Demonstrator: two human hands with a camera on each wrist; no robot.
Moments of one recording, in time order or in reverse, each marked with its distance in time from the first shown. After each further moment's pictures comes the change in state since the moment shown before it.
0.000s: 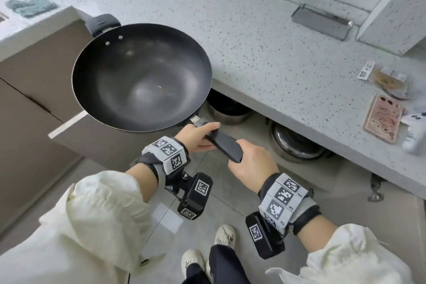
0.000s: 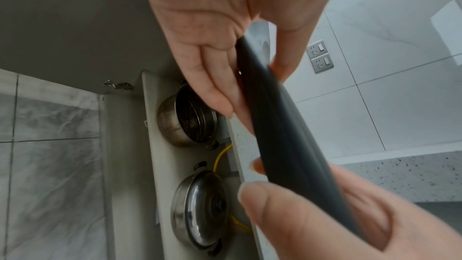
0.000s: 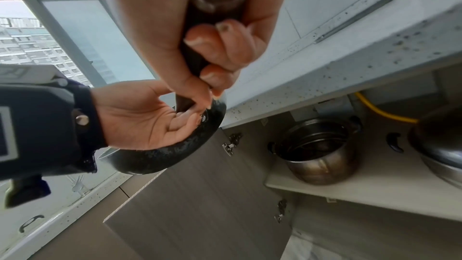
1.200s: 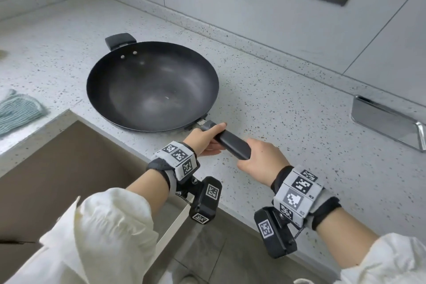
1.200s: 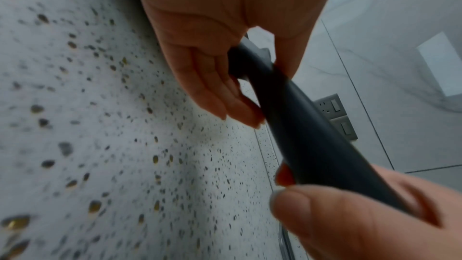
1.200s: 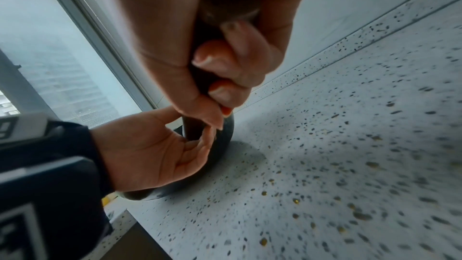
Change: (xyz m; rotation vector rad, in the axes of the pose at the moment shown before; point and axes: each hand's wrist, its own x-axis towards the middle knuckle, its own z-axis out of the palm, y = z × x) left_hand 0.286 0.323 -0.148 0.152 -0.057 0.114; right_hand 0.427 -0.164 -0.079 -0.085 -0.014 0.100
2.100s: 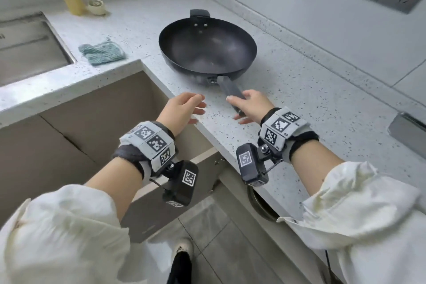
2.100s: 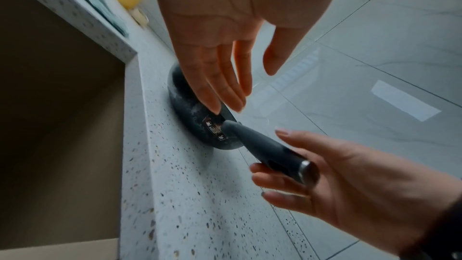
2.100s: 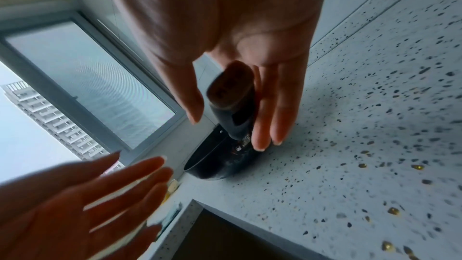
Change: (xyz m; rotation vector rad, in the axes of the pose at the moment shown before) left_hand -0.151 -0.037 -0.031 0.104 0.422 0.375; right_hand -0.017 -0.047 -0.001 0.535 -0.149 -0.133
